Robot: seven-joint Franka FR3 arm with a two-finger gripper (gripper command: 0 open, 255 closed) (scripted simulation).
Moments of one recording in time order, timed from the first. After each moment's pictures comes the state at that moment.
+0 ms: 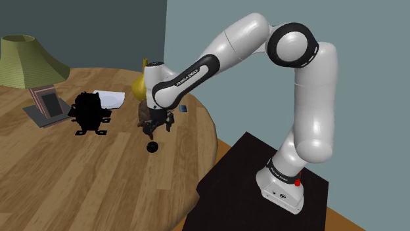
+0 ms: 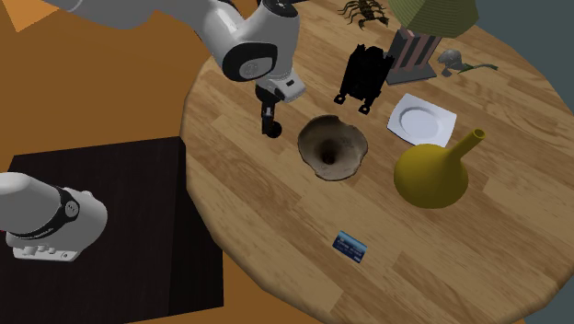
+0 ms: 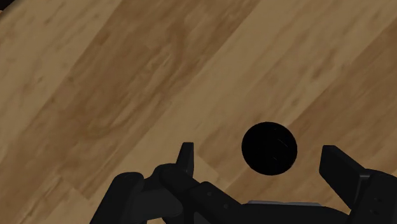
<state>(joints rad) 0.18 0.48 0.21 -1.97 -0.05 2.30 0.55</state>
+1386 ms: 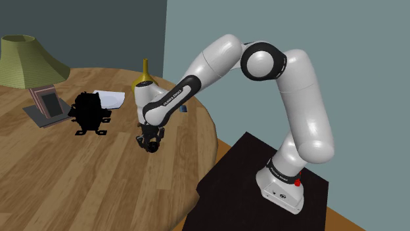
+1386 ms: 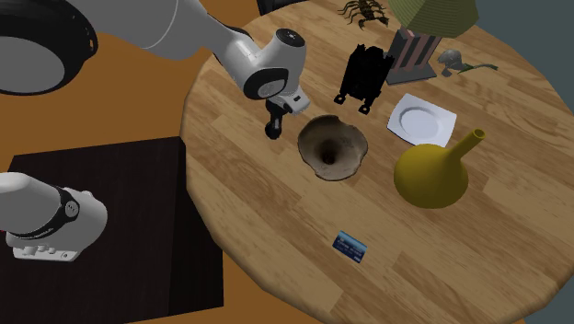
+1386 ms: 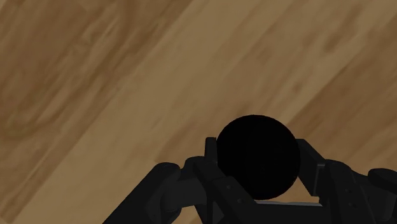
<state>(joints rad) 0.24 0.73 0.18 -1.80 -0.10 2.36 0.59</state>
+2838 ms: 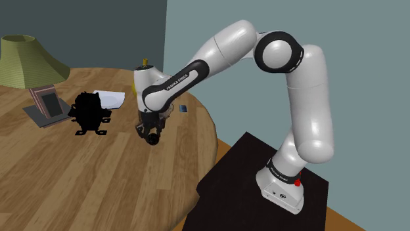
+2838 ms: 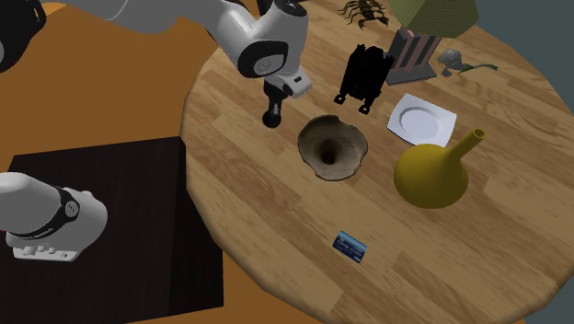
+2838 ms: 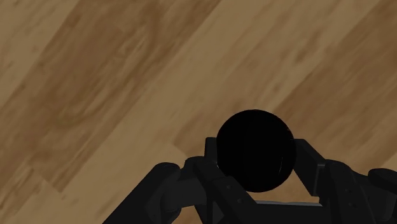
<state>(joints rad) 0.22 0.59 0.20 -1.83 -0.08 2.26 0.58</state>
